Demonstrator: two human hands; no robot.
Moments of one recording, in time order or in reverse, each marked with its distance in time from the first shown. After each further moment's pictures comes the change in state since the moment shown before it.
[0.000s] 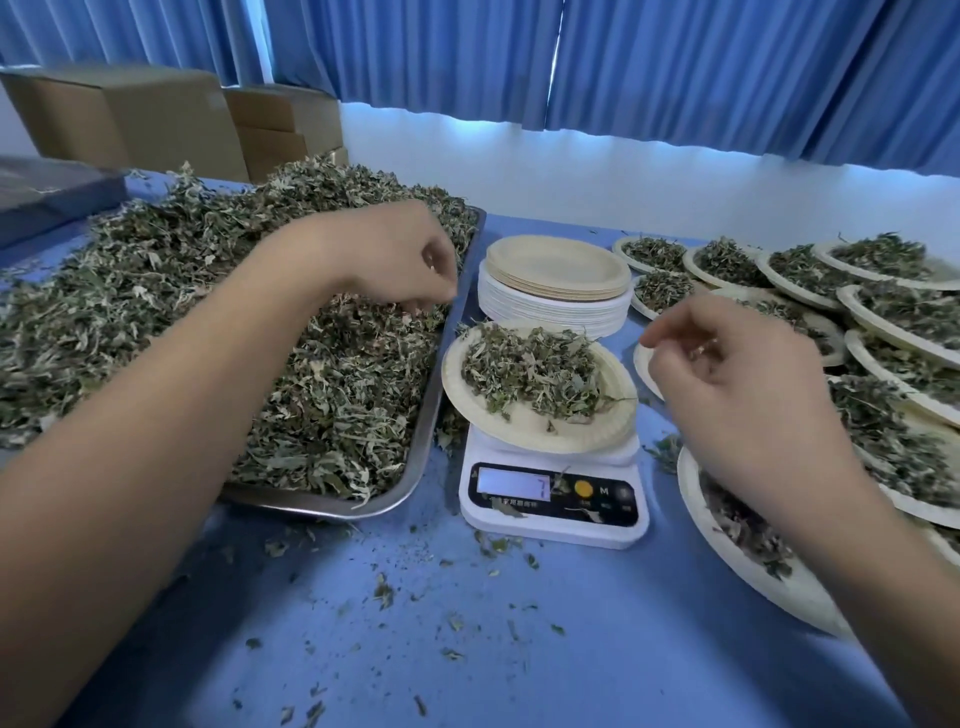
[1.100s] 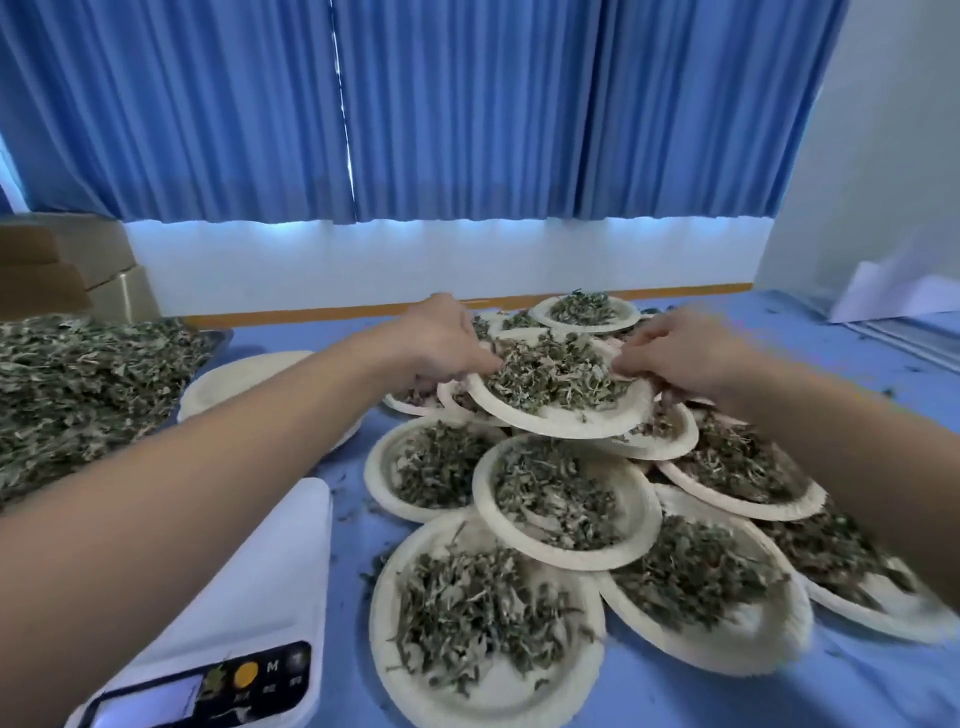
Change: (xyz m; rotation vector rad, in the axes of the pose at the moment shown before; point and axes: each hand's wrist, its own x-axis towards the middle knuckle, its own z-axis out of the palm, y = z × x) left_hand 0.134 0.270 0.063 -0.431 -0.044 0.141; right_hand 0.087 0.187 -0.188 -0.045 -0.069 0.614
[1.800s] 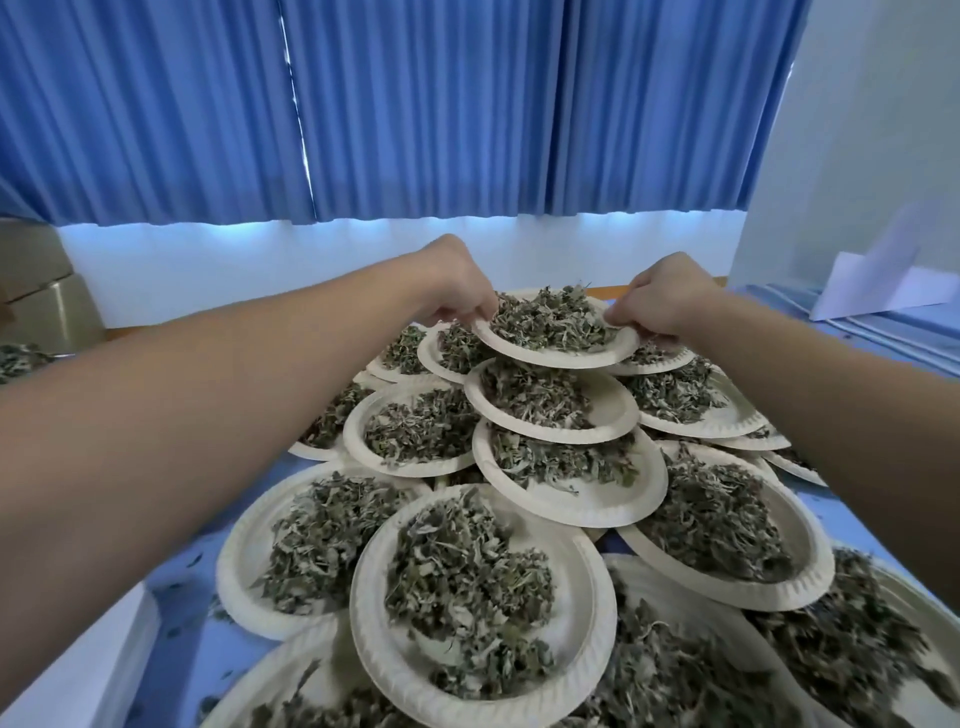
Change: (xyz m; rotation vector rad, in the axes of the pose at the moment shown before) left_hand 0.155 0.064 0.043 0.071 0.028 -0.062; right_hand 0.143 0.044 -0.033 -0.061 0.154 0.033
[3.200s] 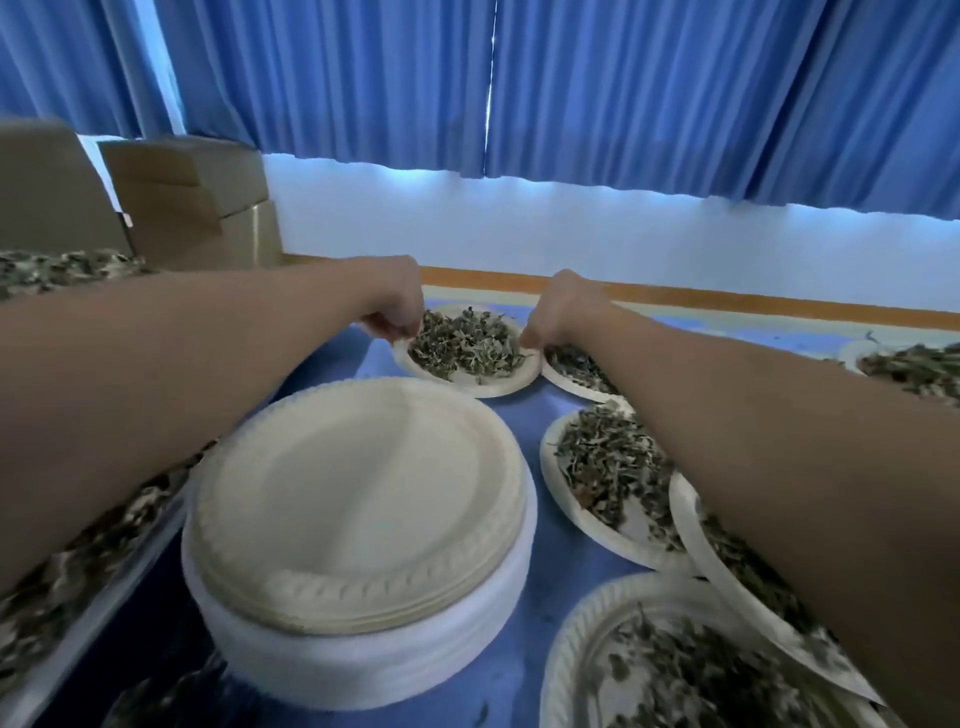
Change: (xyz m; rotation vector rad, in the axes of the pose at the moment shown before) left_hand 0.088 -0.332 -0.150 0.421 0.006 -0.380; right_hand 0.086 -0.237 0.360 -0.413 -0.356 -0.363
